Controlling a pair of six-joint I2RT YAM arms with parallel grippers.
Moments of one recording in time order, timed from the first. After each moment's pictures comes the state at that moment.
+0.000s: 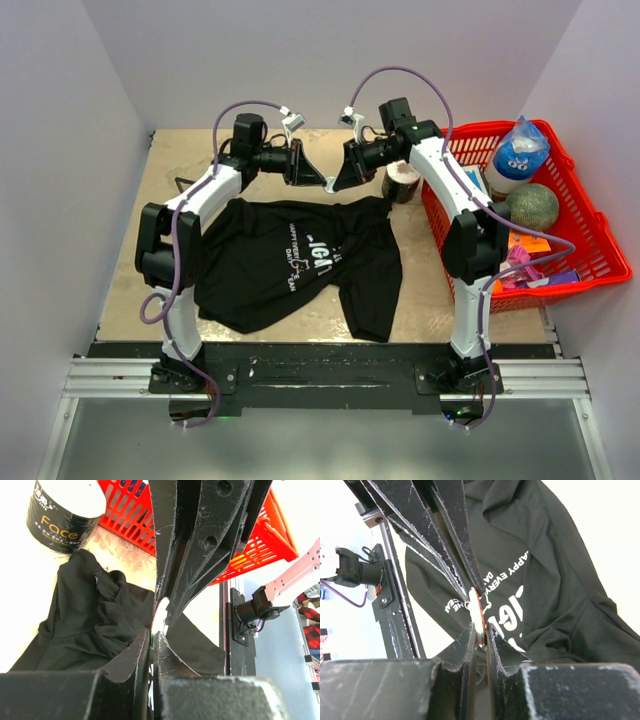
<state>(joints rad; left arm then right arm) -0.30 1.99 1.59 -0.05 1.15 -0.22 0.33 2.10 2.05 -0.93 -0.92 -0.20</state>
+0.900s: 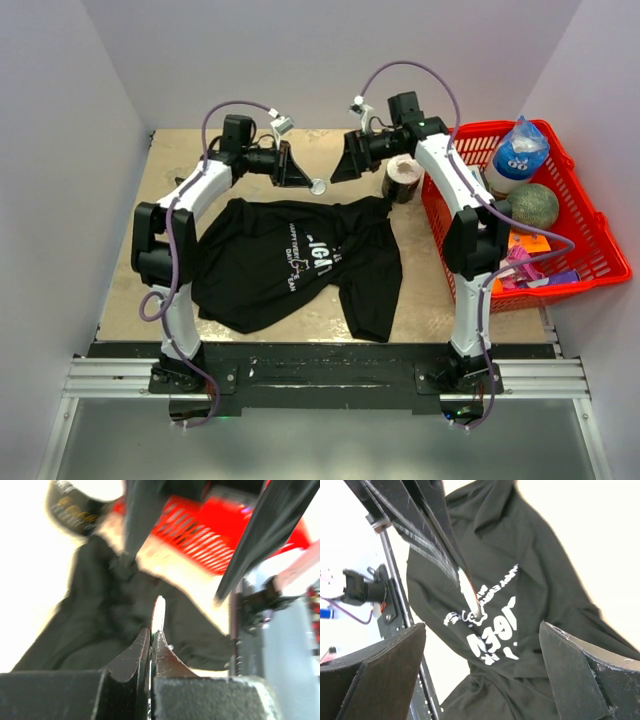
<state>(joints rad) -0.24 2.00 1.61 -0.18 1.16 -0.09 0.30 2.14 2.10 -0.88 -0.92 -0.10</state>
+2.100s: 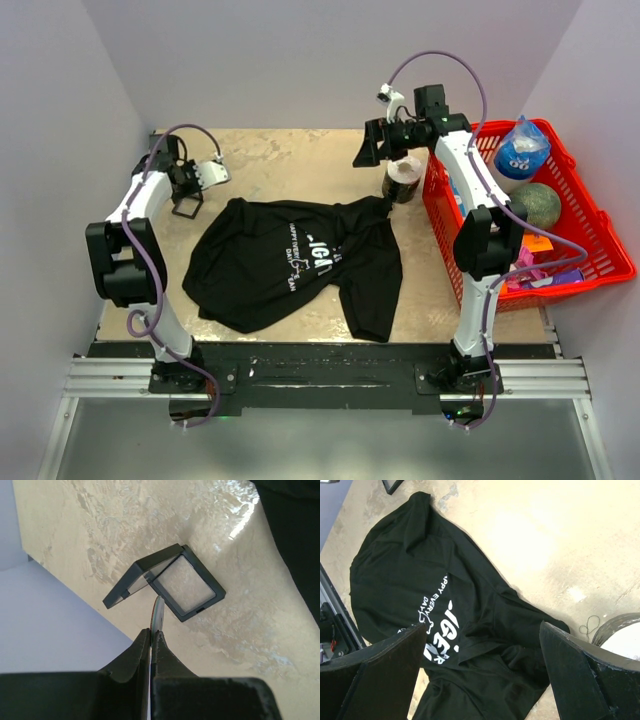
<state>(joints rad) 0.13 1.83 1.42 -0.55 0.09 1.30 0.18 2.11 2.09 -0.81 -0.72 -0.07</state>
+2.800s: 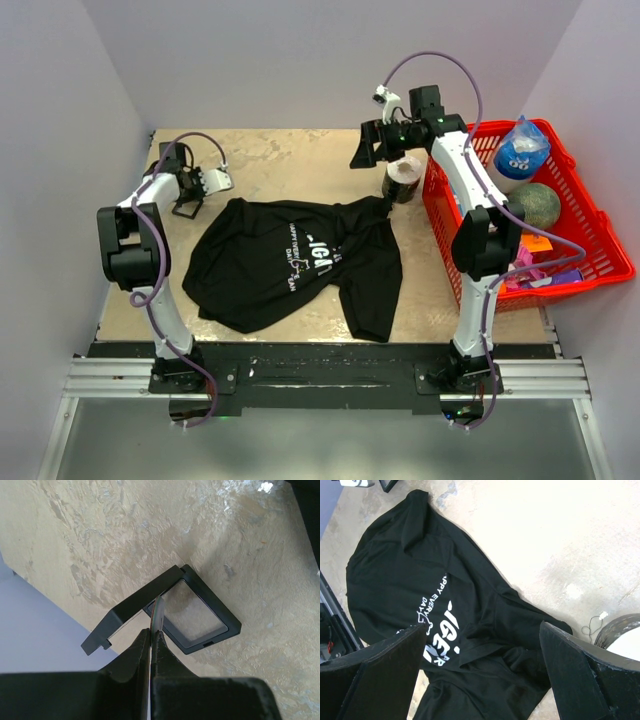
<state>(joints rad) 0.13 1.97 1.42 -0.42 0.06 1.35 0.20 2.11 2.09 -0.80 -0.69 -0.06</state>
